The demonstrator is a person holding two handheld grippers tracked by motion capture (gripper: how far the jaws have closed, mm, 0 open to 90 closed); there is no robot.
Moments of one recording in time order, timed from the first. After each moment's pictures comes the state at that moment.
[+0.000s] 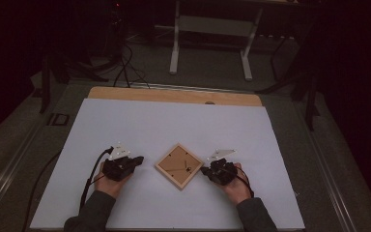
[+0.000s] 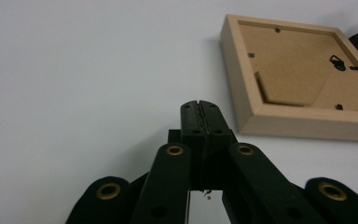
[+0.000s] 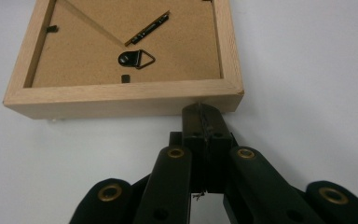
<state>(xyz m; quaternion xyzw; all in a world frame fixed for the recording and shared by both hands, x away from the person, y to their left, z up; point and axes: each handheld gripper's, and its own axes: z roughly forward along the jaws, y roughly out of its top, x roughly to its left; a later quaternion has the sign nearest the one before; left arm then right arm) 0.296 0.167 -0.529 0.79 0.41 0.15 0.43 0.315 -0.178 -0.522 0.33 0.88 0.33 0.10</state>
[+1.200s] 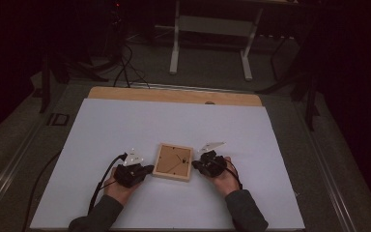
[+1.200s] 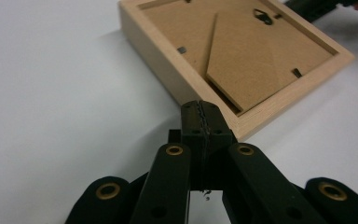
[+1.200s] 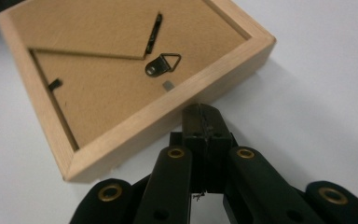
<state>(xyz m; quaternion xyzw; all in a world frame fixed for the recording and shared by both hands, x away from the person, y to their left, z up) 0.283 0.142 -0.537 0.82 0.39 0.12 0.41 0.337 -0.150 -0.526 0.34 0.88 0.33 0.08</state>
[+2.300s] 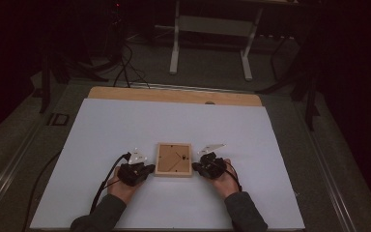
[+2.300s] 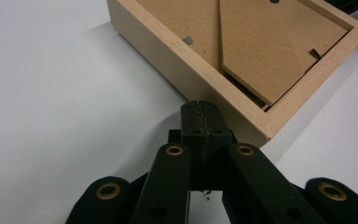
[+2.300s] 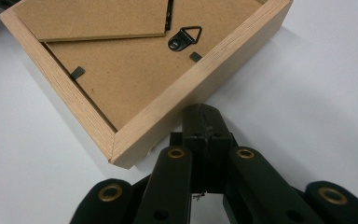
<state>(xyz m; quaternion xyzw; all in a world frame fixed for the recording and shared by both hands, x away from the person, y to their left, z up) 0.293 0.134 -0.546 0.82 0.41 0.12 0.39 0.333 -0.150 -0.531 0.35 0.87 0.33 0.08</state>
